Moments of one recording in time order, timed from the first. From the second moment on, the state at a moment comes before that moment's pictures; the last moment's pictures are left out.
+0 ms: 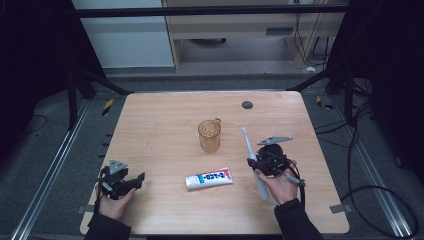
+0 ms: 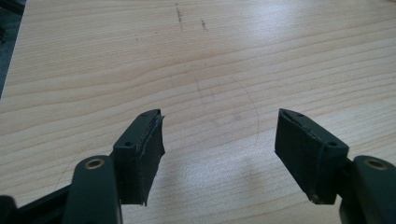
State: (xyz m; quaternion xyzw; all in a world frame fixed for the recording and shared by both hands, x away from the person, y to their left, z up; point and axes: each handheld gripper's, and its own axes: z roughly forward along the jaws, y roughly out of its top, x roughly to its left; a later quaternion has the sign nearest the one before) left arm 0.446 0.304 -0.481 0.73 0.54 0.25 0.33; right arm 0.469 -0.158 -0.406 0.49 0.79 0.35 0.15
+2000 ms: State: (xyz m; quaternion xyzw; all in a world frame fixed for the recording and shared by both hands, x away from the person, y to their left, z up) left arm 0.446 0.305 -0.480 0.73 0.54 0.25 0.33; right arm 0.533 -0.102 -0.342 0.44 0.56 0.61 0.34
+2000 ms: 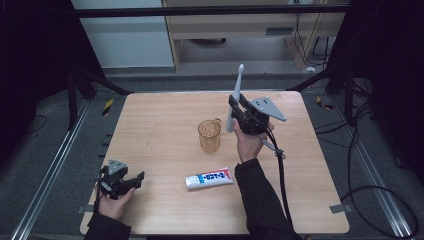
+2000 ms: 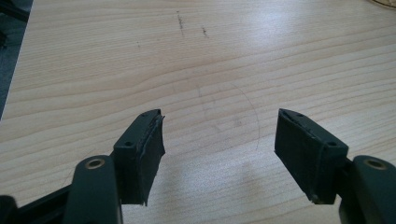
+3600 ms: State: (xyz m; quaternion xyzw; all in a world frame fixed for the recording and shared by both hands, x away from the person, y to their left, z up) left arm 0.446 0.306 -0.480 0.73 0.54 0.25 0.34; right arm 0.569 -0.055 -0.381 0.43 0.59 0.60 0.33
